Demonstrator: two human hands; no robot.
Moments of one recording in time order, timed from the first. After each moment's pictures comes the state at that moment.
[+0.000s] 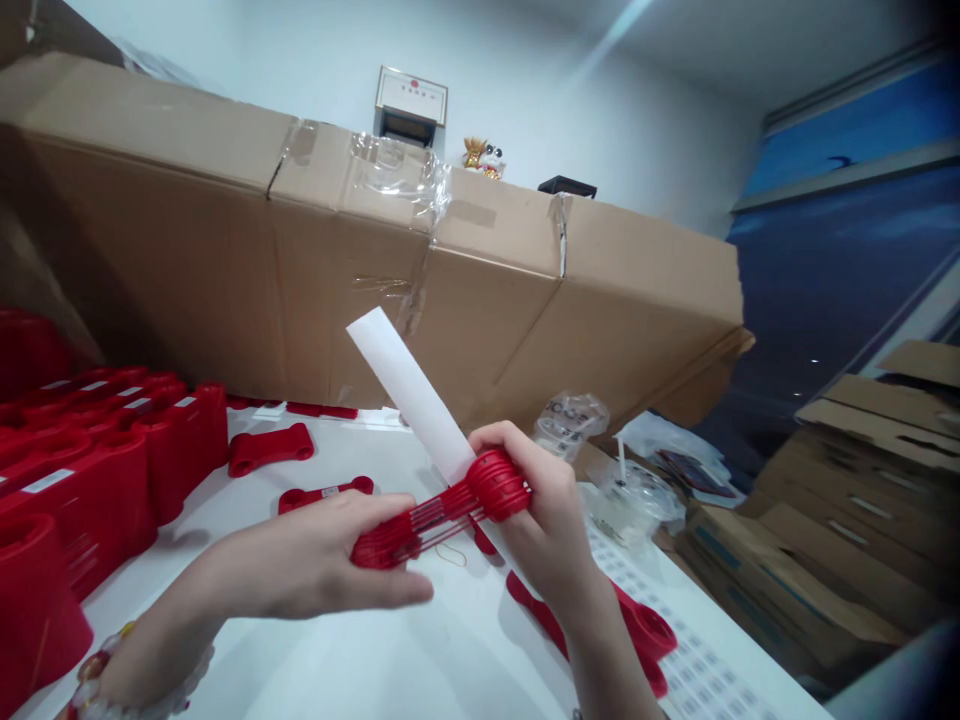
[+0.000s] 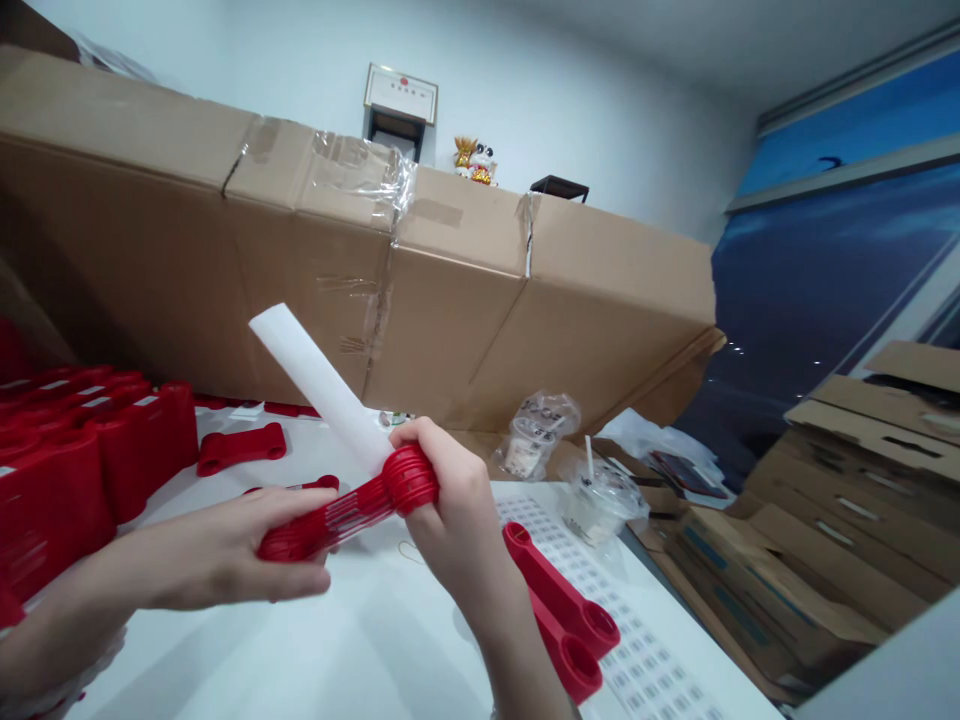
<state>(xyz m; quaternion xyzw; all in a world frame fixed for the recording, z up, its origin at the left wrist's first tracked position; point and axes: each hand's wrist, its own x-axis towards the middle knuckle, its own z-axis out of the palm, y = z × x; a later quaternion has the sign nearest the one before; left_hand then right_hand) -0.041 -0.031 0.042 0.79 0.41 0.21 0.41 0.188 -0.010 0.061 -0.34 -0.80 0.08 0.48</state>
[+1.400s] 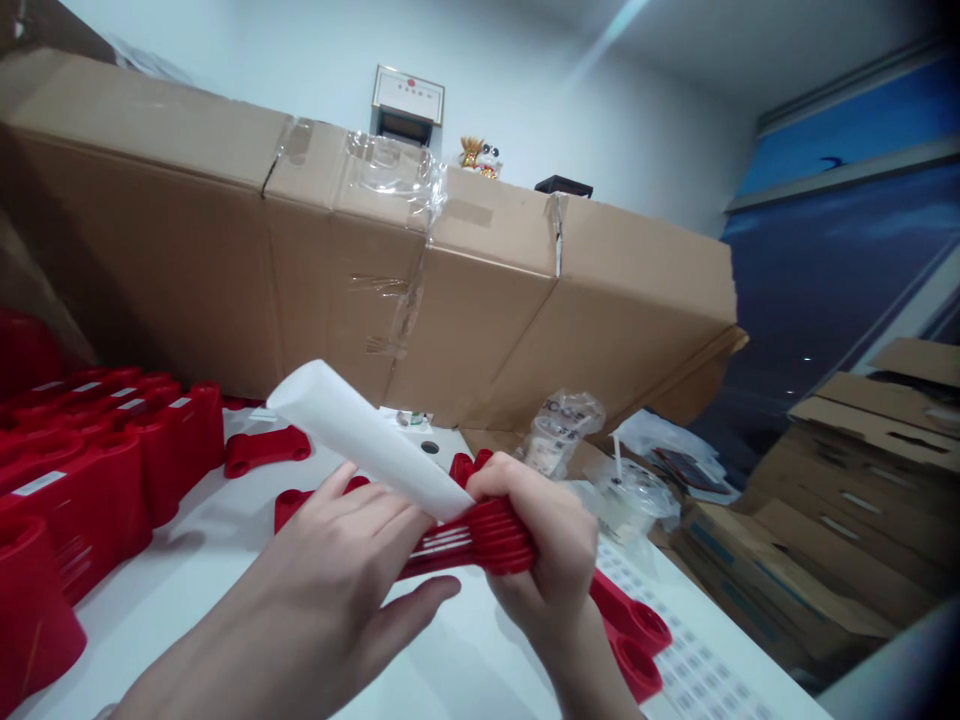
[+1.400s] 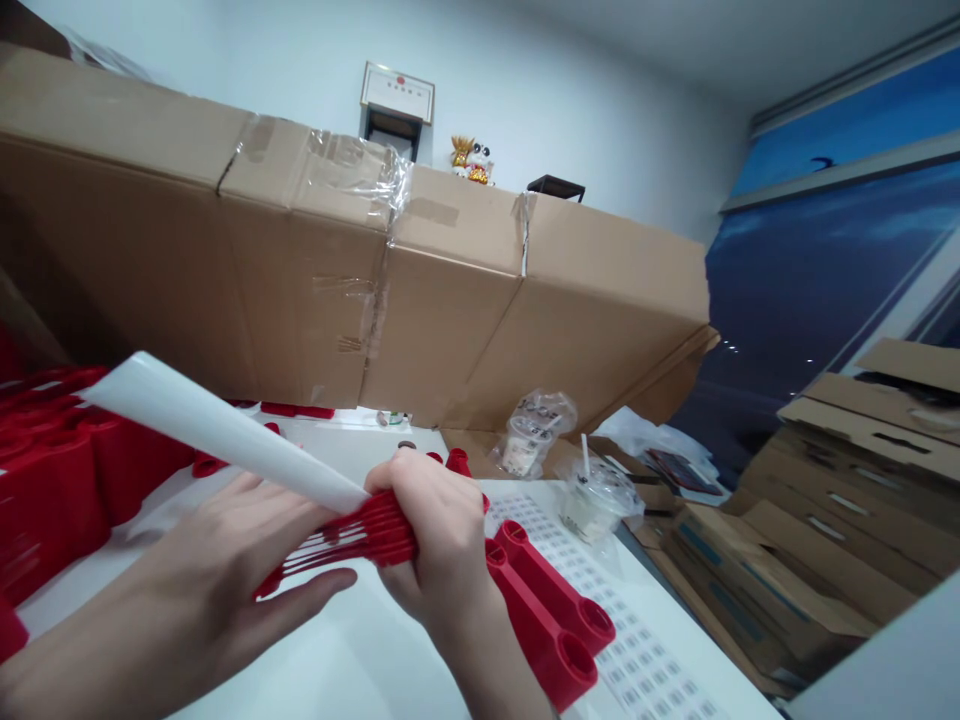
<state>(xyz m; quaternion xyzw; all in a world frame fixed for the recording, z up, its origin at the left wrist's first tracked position) -0.016 -0.062 0.043 0.87 0.33 0.37 -0.05 0.177 -0.022 0.050 -0.19 -0.82 -0.05 0.54</state>
